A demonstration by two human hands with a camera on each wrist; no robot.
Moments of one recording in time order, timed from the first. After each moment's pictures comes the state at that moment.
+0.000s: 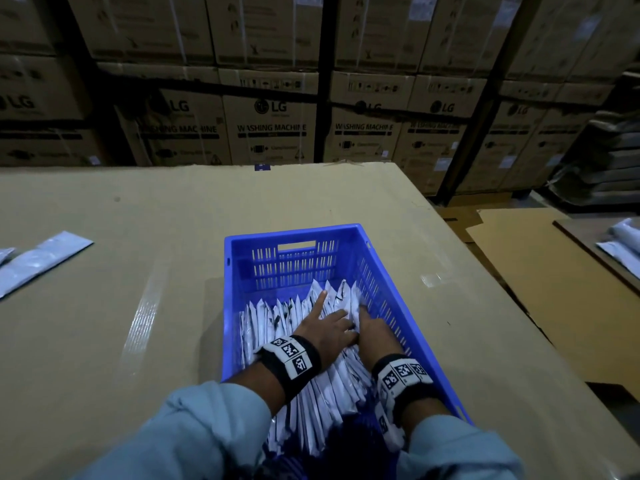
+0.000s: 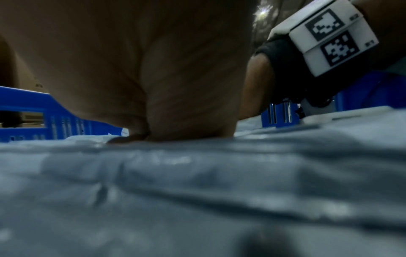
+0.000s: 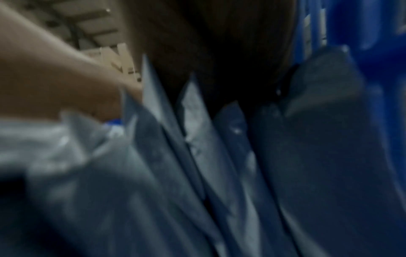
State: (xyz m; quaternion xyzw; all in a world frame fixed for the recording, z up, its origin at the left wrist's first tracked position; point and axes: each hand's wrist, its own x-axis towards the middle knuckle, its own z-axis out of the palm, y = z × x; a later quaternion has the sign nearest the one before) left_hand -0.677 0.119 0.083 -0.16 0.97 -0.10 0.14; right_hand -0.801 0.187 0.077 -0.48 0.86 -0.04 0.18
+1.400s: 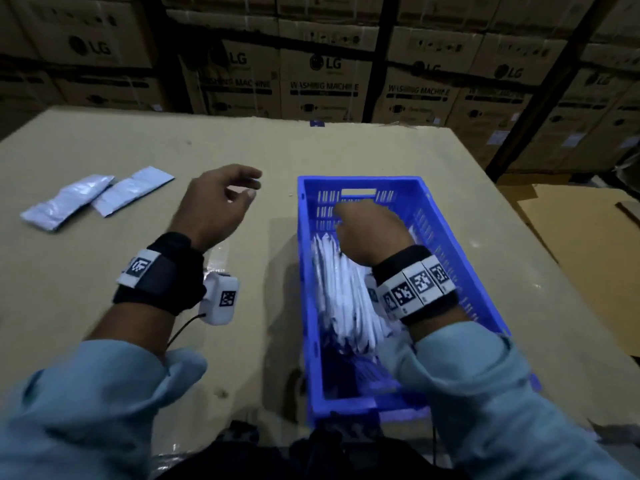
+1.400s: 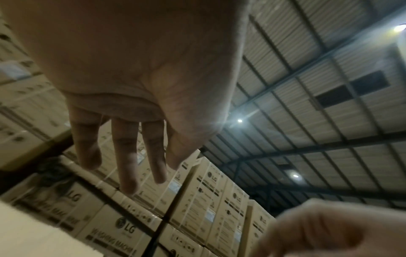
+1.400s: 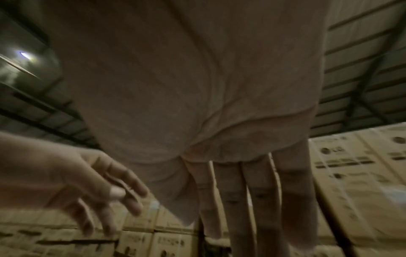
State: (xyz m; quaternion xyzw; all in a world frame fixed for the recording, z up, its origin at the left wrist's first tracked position) left_hand -0.405 0.081 0.215 -0.45 0.76 0.27 -0.38; right_hand -0.639 0.182 0.241 -0.67 0.74 -0.03 0.01
